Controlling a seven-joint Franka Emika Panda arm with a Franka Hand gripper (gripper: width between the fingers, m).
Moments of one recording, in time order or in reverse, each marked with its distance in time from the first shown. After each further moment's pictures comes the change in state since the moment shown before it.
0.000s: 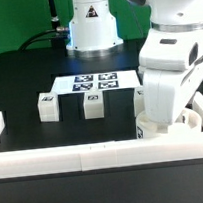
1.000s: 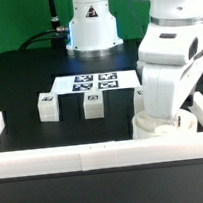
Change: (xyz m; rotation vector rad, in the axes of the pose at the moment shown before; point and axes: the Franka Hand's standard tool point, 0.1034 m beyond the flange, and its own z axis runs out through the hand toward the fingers) arm -0.008 0.003 -0.013 -0.001 -0.004 -0.021
